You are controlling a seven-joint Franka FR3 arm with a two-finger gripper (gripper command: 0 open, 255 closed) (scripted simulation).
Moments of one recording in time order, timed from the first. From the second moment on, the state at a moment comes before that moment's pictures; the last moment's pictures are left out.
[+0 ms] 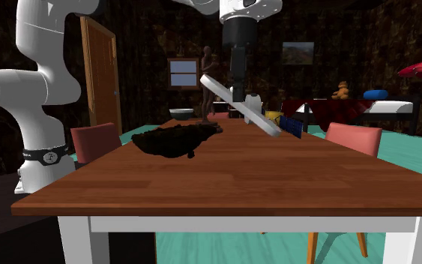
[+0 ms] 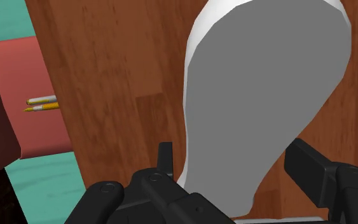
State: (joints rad) arm 0.28 0.36 0.17 -1.52 -0.07 1.87 -0.13
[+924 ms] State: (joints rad) arm 0.26 -0.03 0.18 -1.97 0.00 1.94 -0.15
